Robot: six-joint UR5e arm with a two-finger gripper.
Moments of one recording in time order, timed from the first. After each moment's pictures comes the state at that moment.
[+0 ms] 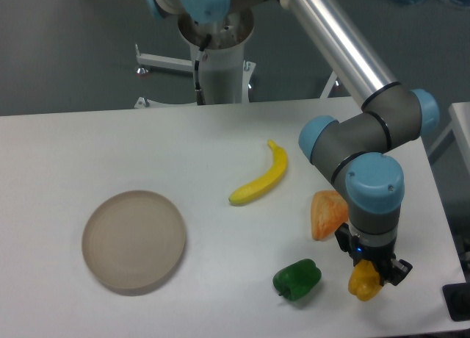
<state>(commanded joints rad) 2.31 -2.44 -0.78 -1.22 1.69 1.25</state>
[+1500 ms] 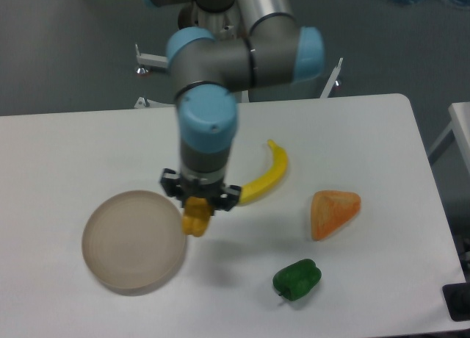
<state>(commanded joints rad) 1.95 -2.14 -1.09 -1.55 1.46 0.30</state>
